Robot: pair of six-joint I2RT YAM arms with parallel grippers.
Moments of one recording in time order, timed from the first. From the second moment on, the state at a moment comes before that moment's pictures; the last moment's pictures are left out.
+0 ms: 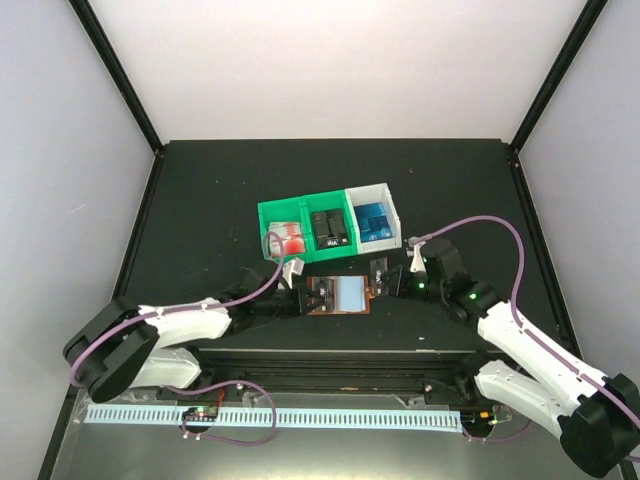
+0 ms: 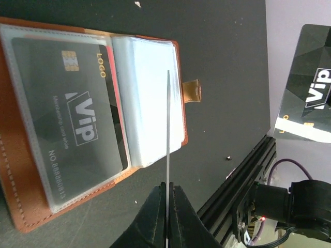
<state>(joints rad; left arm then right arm) -0.75 1.25 0.35 0.29 0.40 -0.98 0.56 0.89 0.57 -0.41 -0.26 0.69</state>
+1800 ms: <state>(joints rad) -0.79 1.50 0.35 0.56 0.34 -1.08 0.66 1.29 0.51 -0.14 -0.20 0.73</state>
